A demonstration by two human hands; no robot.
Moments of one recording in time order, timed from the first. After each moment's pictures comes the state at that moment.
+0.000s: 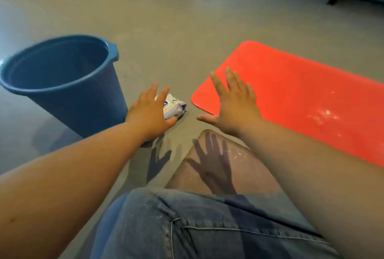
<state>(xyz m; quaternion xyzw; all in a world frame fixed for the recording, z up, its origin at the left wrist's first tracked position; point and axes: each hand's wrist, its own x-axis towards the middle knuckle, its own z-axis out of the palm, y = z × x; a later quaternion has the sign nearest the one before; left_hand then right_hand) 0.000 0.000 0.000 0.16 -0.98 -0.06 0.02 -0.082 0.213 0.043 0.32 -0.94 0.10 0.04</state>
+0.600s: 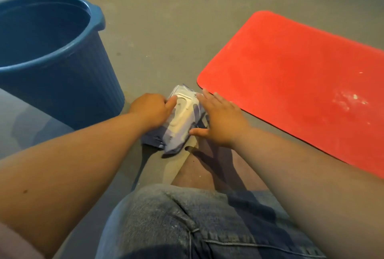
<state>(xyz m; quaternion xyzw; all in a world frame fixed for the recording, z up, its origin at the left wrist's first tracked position) -0.028 -0.024 -0.053 0.21 -0.96 -0.13 -0.09 -0.080 0.177 -0.043 0.38 -0.91 0.08 -0.11</state>
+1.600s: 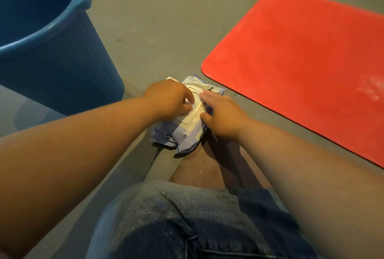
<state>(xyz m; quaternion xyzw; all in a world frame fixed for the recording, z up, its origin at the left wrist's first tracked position) -0.048 0.005 -0.043 0.03 -0.99 -0.08 -0.10 -0.091 0.175 -0.064 0.37 -0.89 0.21 -0.18</state>
